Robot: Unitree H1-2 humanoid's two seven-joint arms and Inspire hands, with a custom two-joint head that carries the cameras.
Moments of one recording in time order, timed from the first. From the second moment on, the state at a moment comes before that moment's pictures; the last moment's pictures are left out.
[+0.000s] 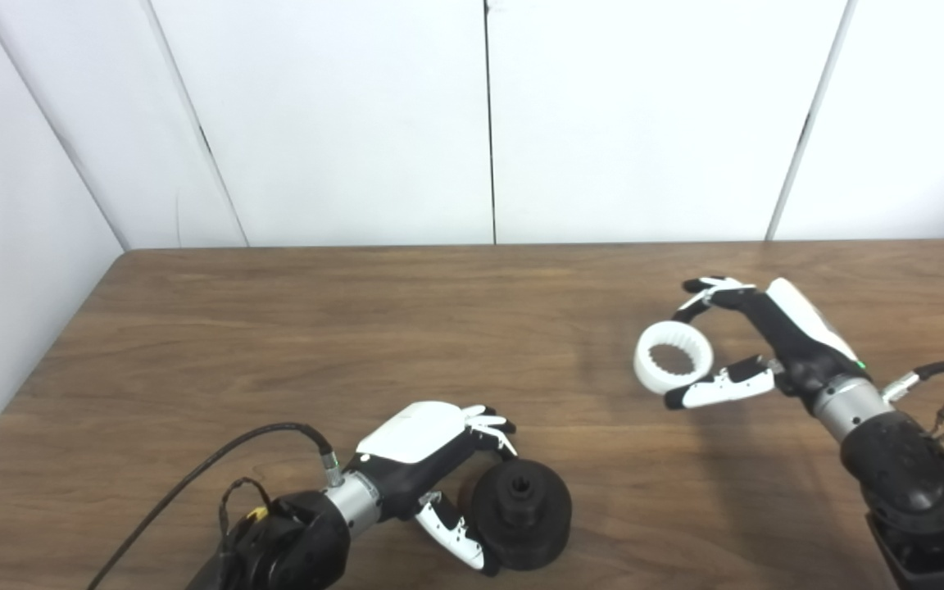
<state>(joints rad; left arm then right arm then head) -0.17 0.37 -0.43 -0.34 0.70 0.20 -0.56 -0.30 -0.39 0.18 -0.31 -0.44 0.41 0.30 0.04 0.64</state>
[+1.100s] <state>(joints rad) -0.17 0.36 -0.44 -0.33 0.71 0.20 -0.54 -0.25 -0.32 0.31 -0.54 -0.45 0.46 0.45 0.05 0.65</state>
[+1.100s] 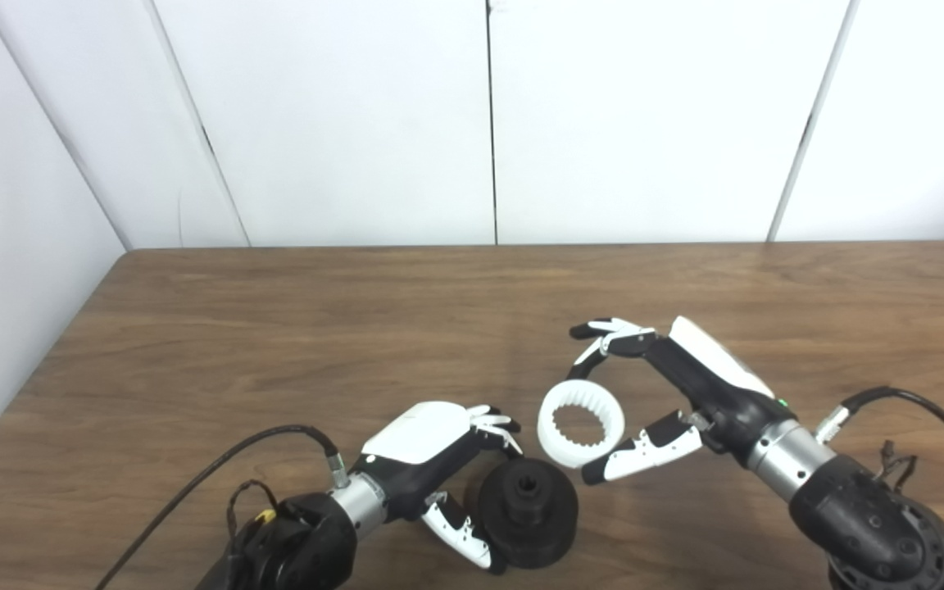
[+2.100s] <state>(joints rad) -0.18 0.35 -0.44 -0.33 0.71 0.21 -0.54 -0.25 -0.28 0.37 -0.49 -0.47 0.45 0.46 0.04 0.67</state>
